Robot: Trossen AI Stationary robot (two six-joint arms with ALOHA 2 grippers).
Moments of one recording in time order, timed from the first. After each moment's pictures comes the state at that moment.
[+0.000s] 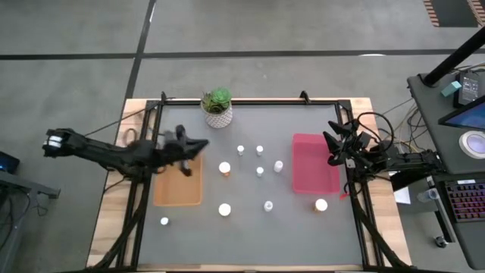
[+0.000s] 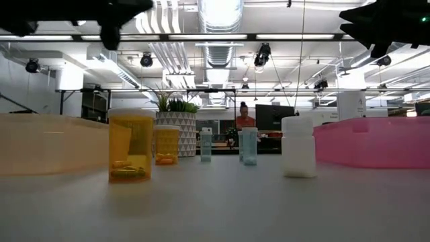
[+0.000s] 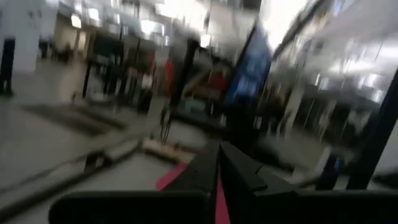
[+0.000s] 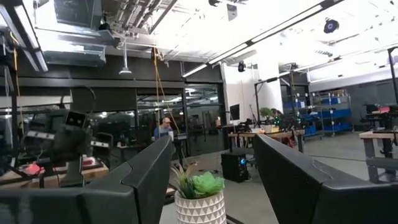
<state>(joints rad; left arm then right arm) -0.13 0.81 0.38 0.68 -0.42 -0.21 0.05 0.08 0.04 0.52 0.52 -0.20</state>
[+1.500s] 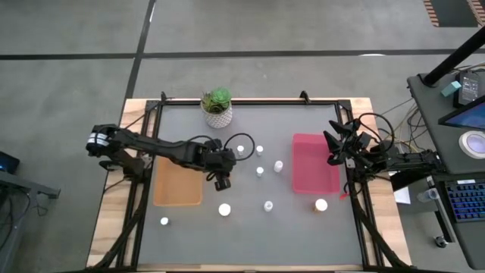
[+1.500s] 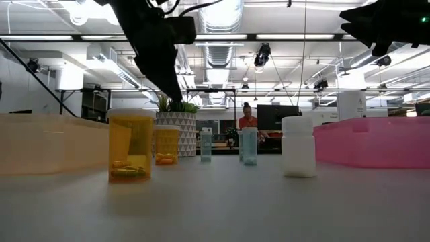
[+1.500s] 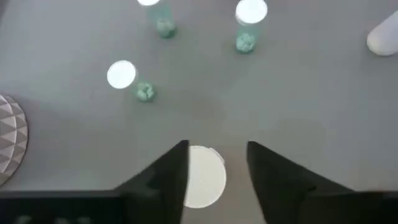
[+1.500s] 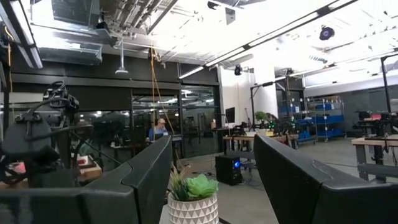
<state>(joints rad) -0.09 1.55 1.14 -0.62 -0.26 -0.26 0.05 0.07 0.04 0.53 0.52 -0.25</state>
